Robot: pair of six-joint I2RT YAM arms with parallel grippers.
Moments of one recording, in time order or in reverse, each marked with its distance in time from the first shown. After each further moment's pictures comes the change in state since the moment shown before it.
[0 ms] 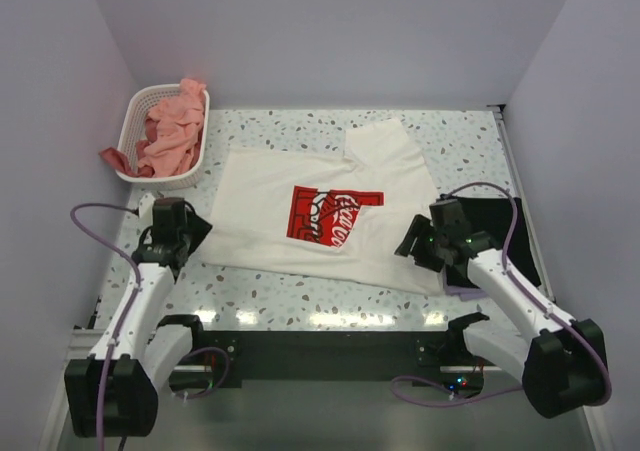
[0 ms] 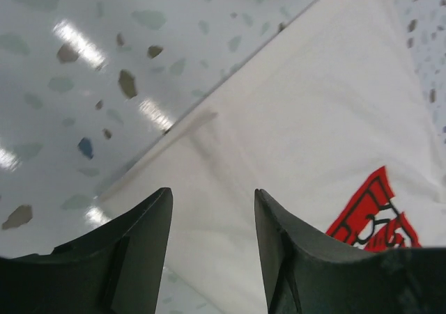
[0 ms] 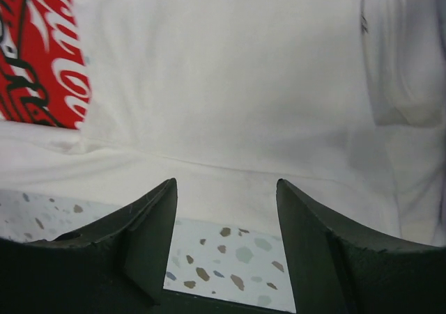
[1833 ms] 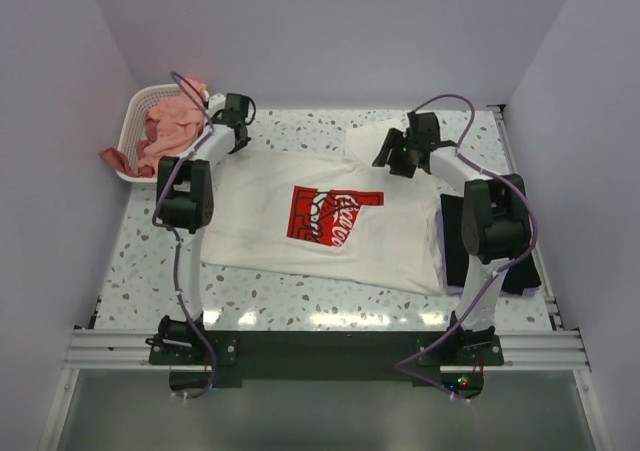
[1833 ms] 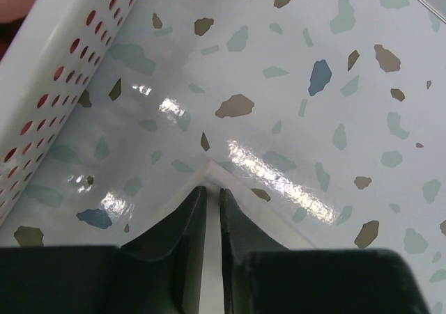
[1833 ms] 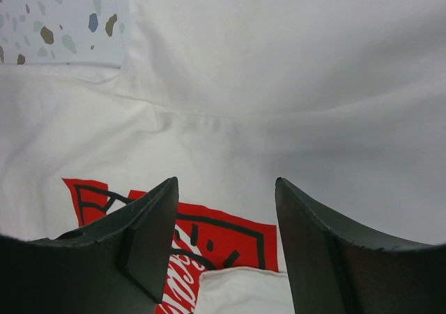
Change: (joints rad) left arm -0.153 1.534 1.466 -0.032 -0.253 0.232; right arm -0.106 0.956 0.860 0.296 -0.135 -0.201
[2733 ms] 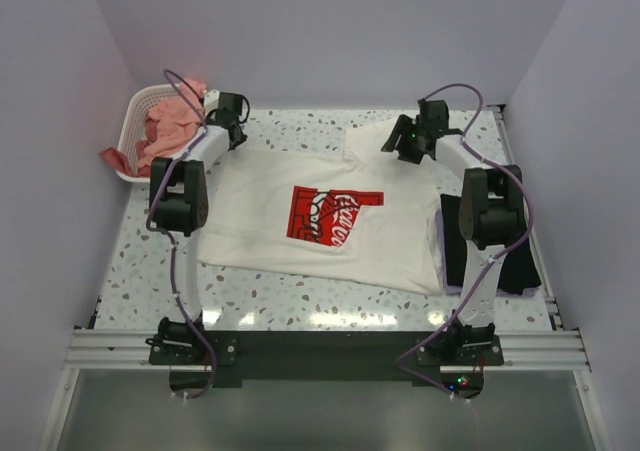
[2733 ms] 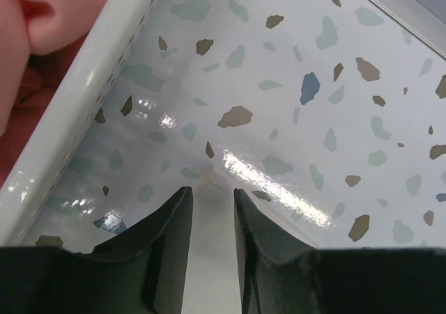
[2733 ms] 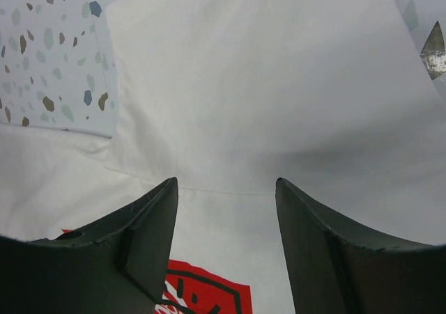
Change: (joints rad) left arm 0.022 -0.063 -0.086 0.085 0.037 0.053; right arm -0.077 0.154 0.196 -0.018 -0.020 -0.020
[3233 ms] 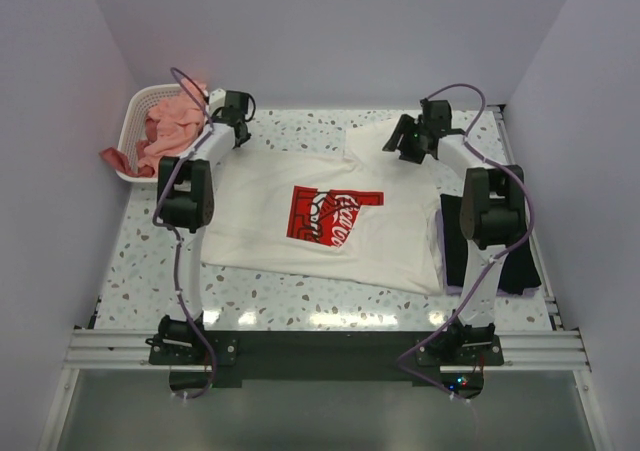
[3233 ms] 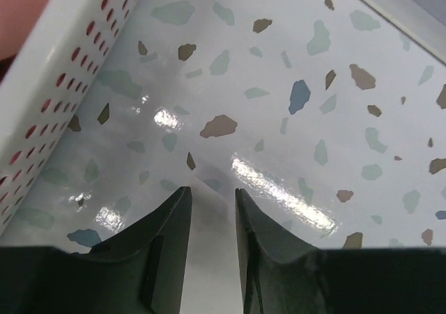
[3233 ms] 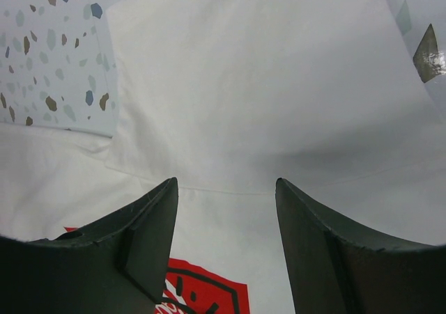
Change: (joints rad) left arm -0.022 0.063 0.113 -0.040 -0.037 -0.014; right arm -0.013 0.000 0.000 0.001 -0.019 -0.002
